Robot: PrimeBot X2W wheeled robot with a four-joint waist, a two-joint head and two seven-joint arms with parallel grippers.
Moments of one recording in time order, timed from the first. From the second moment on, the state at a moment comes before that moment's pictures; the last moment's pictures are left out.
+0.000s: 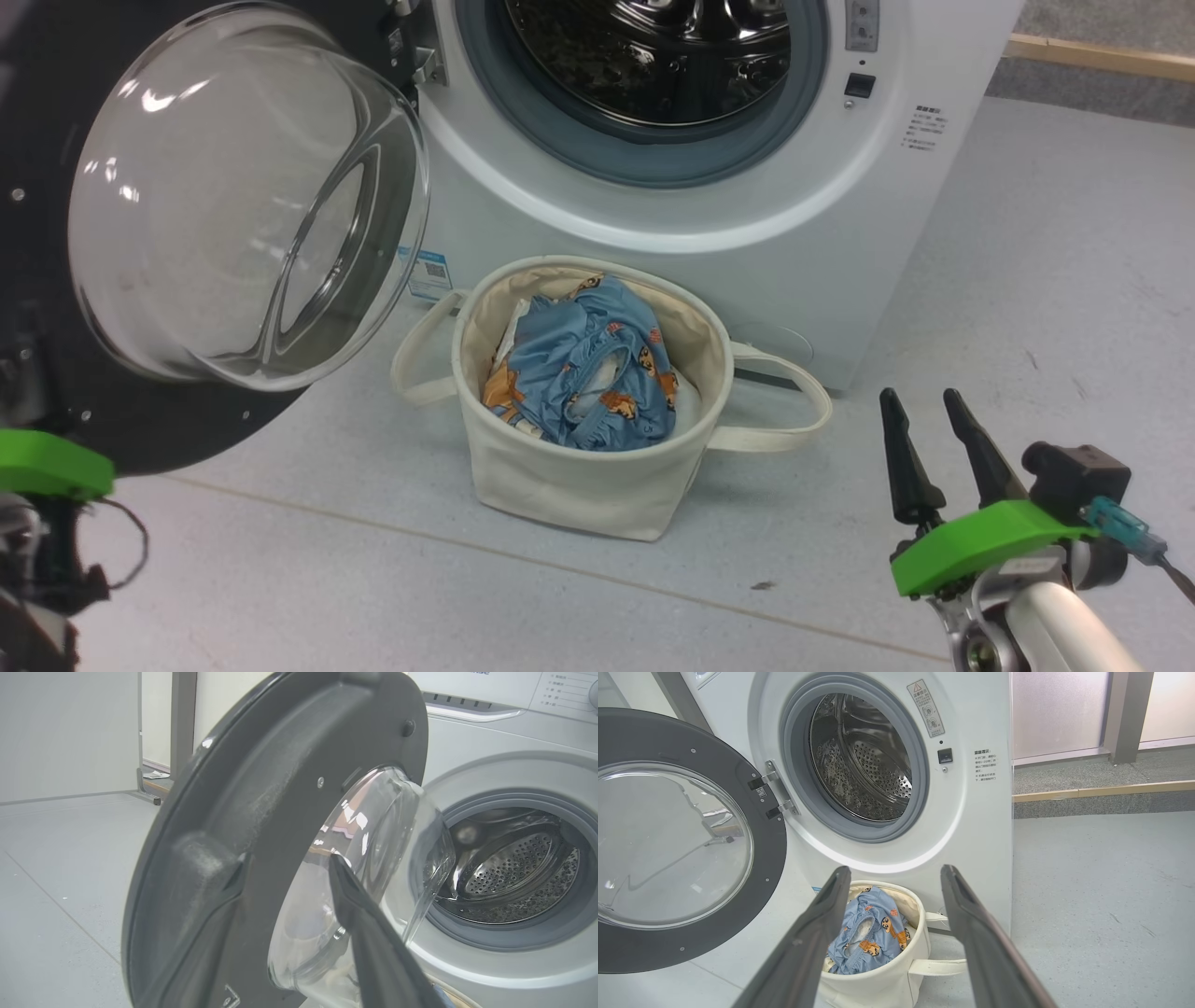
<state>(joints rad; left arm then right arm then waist) -0.53 0.37 0.13 0.71 -0.49 -0.05 -0.25 -0.20 -0.24 0.30 0.31 0.56 0.12 -0.25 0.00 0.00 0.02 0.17</state>
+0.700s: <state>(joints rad) -0.26 0.28 0.01 0.40 -0.51 -0.09 -0.20 -0.20 -0.23 0.32 0.30 0.57 0.12 -0.25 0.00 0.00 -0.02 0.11</state>
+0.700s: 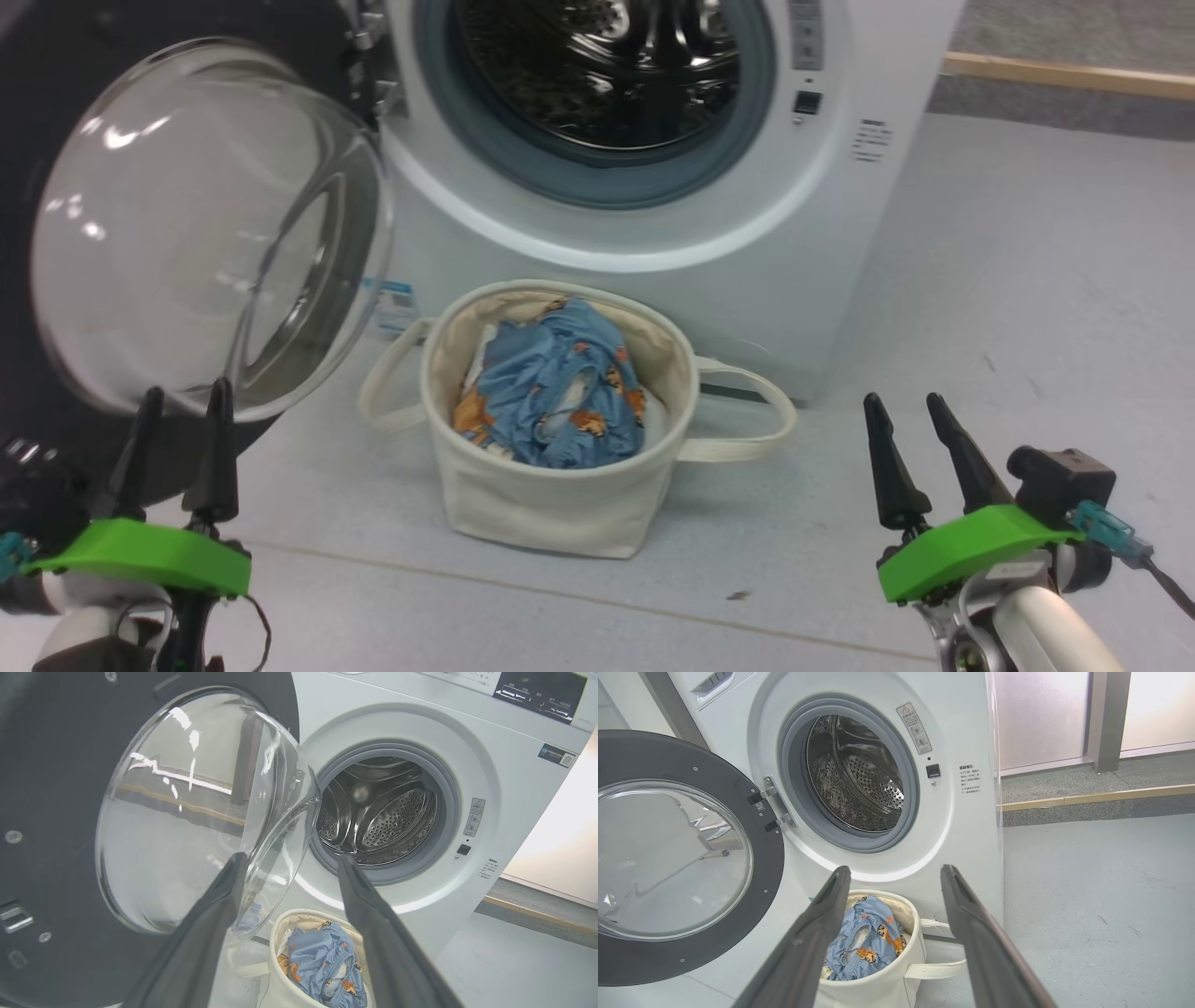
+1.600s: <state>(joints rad) -0.18 0.29 0.03 0.31 -0.56 -0.08 -0.16 -0.18 -0.23 0.29 0.29 0.58 0.12 -0.25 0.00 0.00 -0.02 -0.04</state>
